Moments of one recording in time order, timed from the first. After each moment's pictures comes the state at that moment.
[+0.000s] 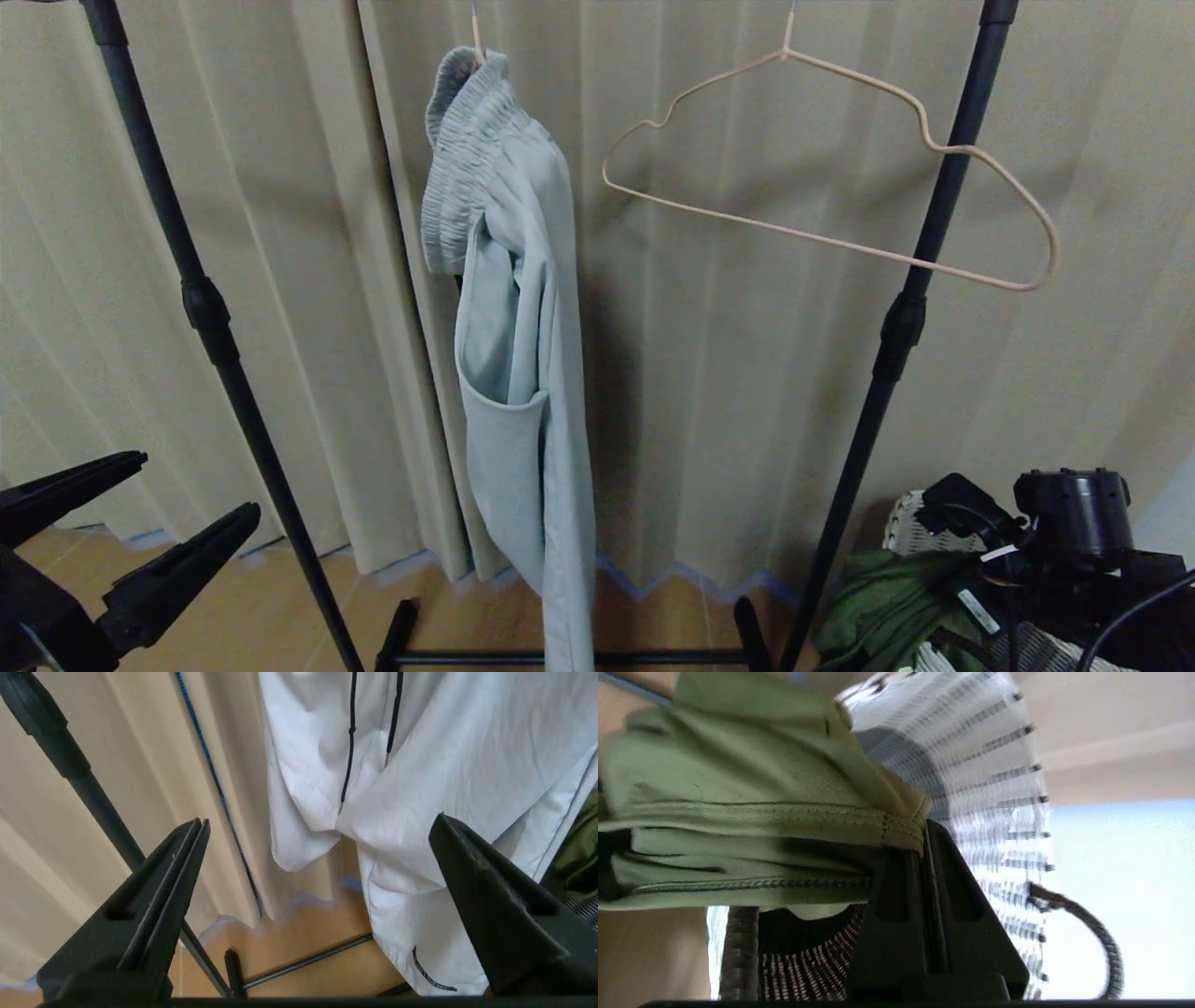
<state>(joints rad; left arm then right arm) -0.10 0.89 -0.27 -0.49 -0.23 0.14 0.05 1.89 -0.27 -0.82 -0.29 -0.49</state>
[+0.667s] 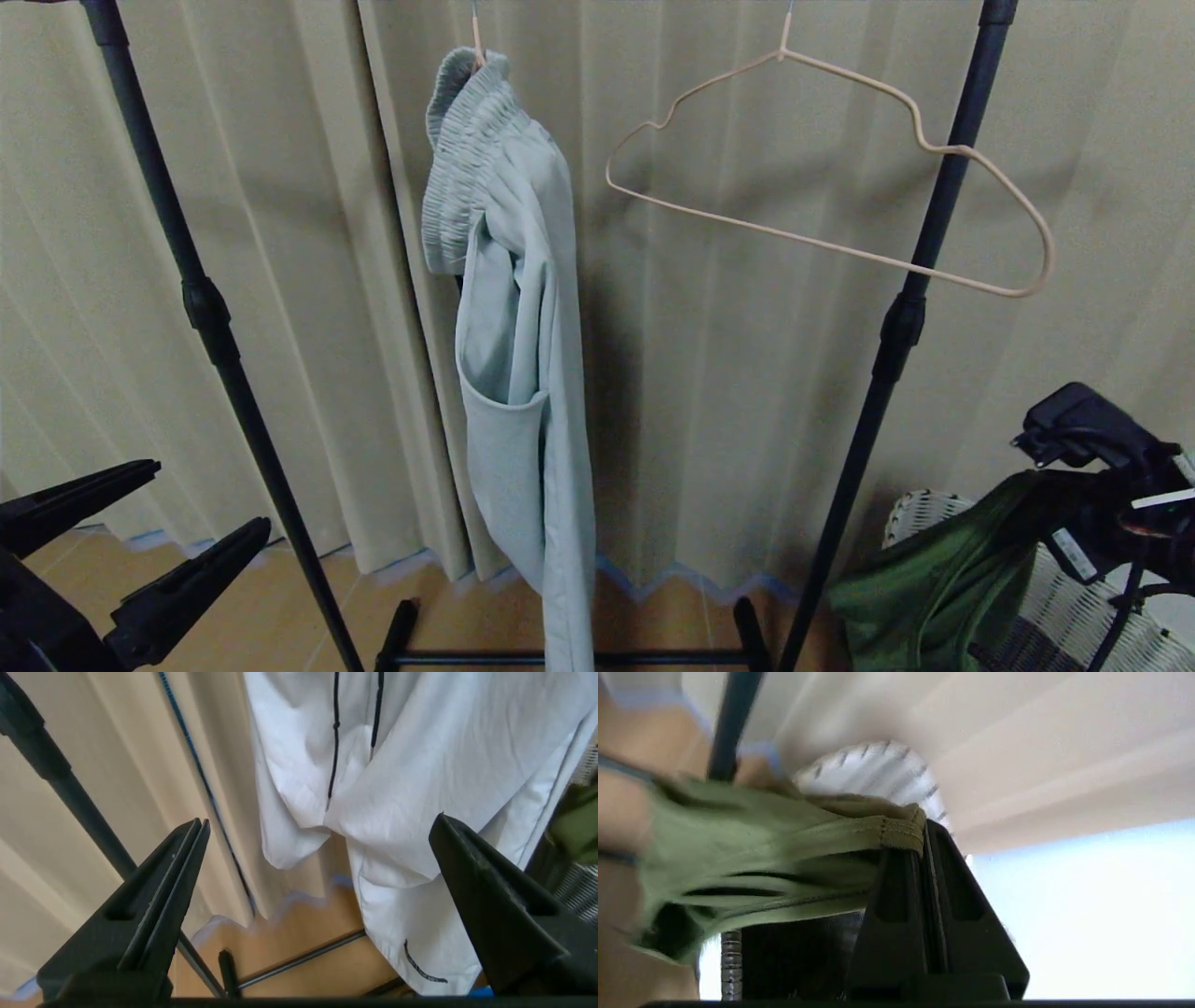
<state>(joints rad) -0.13 0.88 -0.25 -0.49 -0.22 0.15 0.10 1.34 -0.46 -0.35 -0.28 -0.52</state>
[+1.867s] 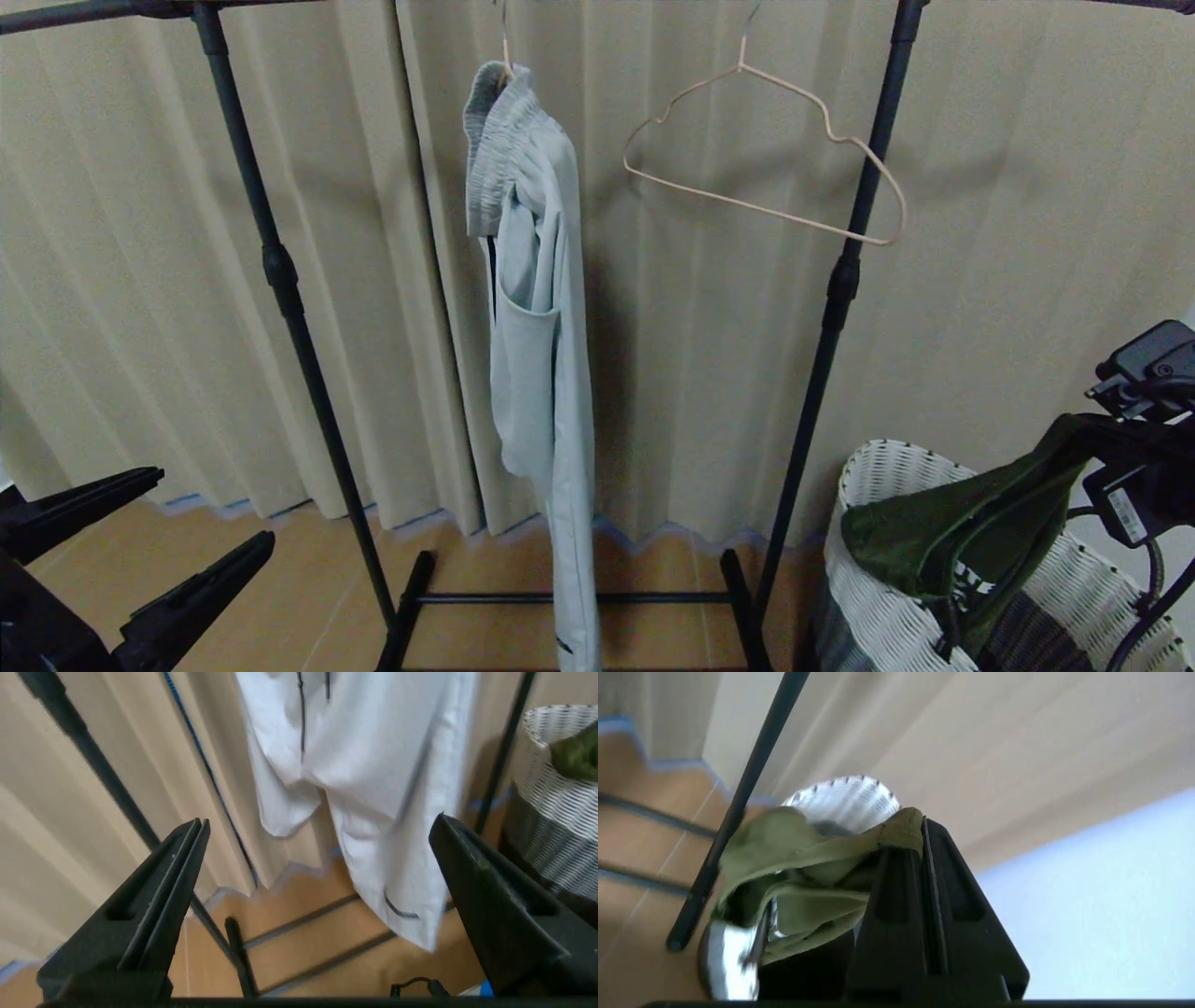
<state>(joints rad) -0.13 0.88 -0.23 -0.49 -0.22 0.20 0.14 1.19 -0.53 -0.29 -0.28 -0.52</state>
